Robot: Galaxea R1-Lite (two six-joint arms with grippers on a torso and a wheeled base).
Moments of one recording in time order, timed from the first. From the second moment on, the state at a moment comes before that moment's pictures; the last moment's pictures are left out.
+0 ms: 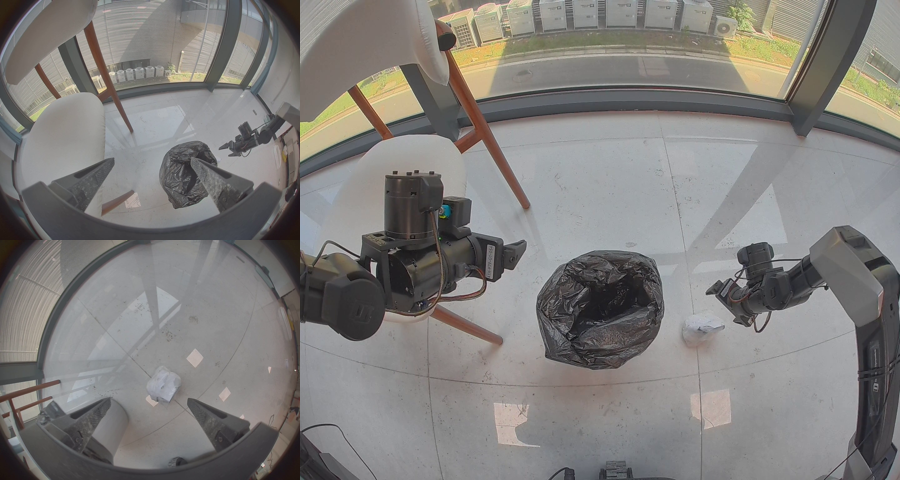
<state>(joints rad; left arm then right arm) -0.42 1.68 -0.94 -0.41 0.23 0.03 0.18 2.48 -1.44 -0.18 -0.02 0.89</state>
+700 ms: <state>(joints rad) -0.41 1.65 -0.93 -0.41 0.23 0.01 0.19 2.66 -1.65 0.06 -0.06 0.90</state>
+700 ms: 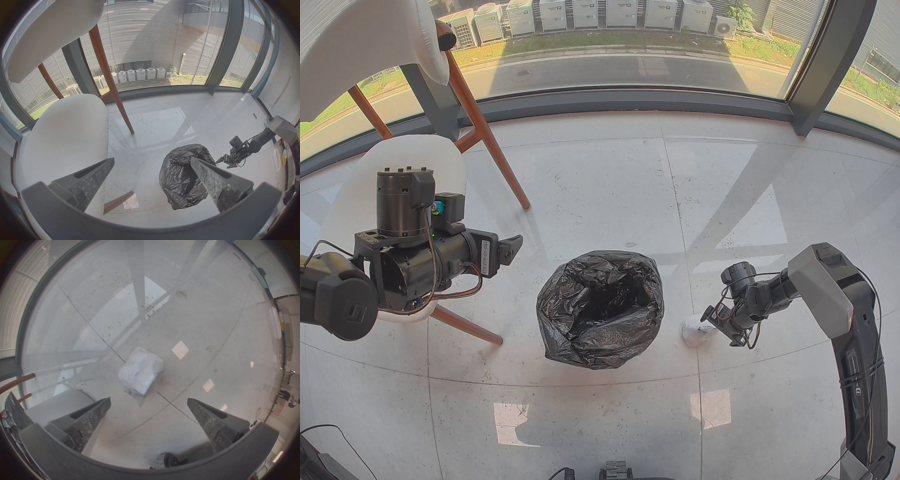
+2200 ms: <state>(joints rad) -0.42 1.66 -0.93 -0.41 0.23 0.01 0.19 2.75 -2.00 0.84 0.15 0.77</state>
